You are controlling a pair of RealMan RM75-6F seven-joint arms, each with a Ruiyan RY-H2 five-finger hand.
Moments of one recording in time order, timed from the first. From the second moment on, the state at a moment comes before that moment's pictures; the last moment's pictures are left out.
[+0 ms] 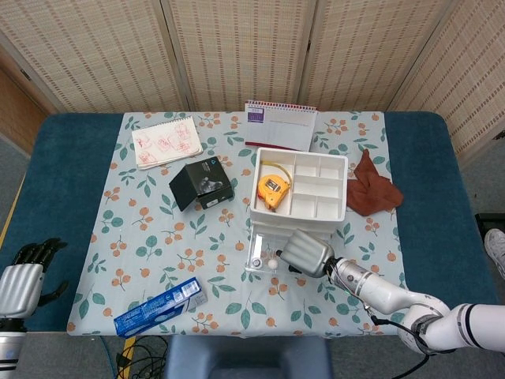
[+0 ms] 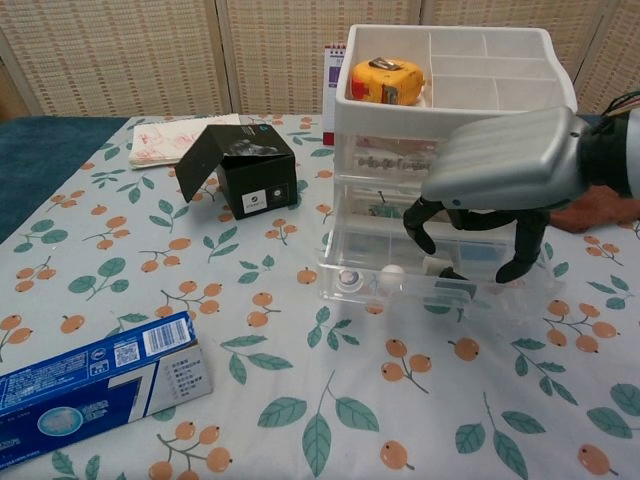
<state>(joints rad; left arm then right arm) -0.13 -1.18 -0.04 -1.55 1.47 1.44 0.03 0.98 -1.13 -0.06 -1.84 -1.33 0.72 -0.61</state>
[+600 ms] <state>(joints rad) -0.13 -1.17 -0.05 -1.56 1.46 1.43 0.05 0.92 -1.18 -0.06 -1.74 -1.45 0.76 -0.47</state>
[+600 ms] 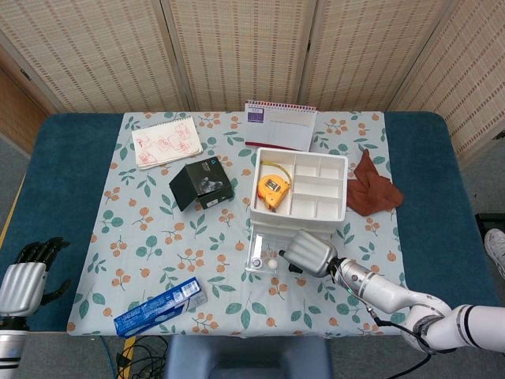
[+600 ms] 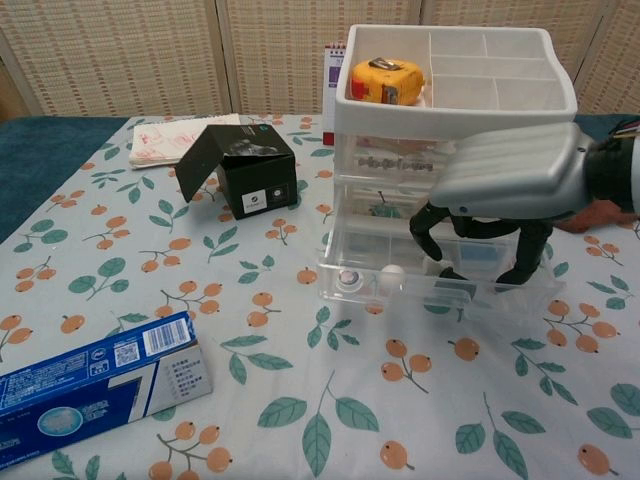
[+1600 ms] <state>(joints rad) -0.15 -1.17 -0.05 -1.58 1.46 1.41 0.06 0.87 -1.28 -0.07 -1.56 -1.65 0.83 -0.26</state>
